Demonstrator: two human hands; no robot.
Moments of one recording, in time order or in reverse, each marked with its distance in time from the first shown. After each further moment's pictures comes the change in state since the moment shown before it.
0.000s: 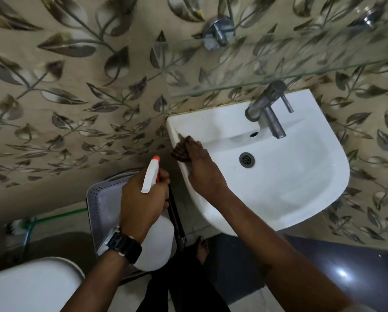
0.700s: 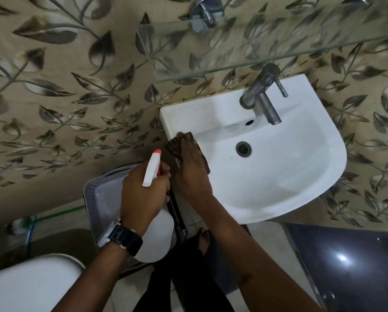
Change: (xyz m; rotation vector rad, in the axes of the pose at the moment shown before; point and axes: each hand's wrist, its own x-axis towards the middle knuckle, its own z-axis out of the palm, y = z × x) left_hand -0.005 -0.004 0.012 0.031 -0.010 0.041; right_hand -0.017 -0.022 0.029 0.143 0.159 0.201
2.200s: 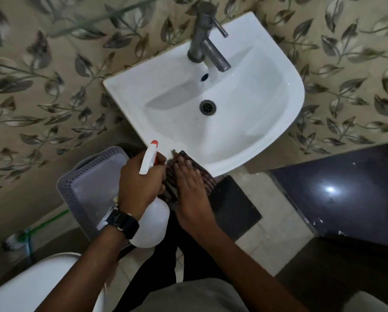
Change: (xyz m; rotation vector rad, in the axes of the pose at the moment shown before) left_hand -0.048 -0.015 0.043 0.224 -0.253 0.032; right_hand -0.168 0.035 -0.015 -0.127 0.022 0.065
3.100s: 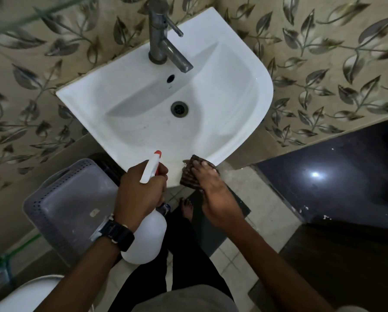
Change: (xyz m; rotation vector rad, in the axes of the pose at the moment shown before) left_hand -0.007 0.020 0.055 0.120 -0.174 -0.036; right_hand -0.026 0.109 -0.063 0.041 0.012 0.043
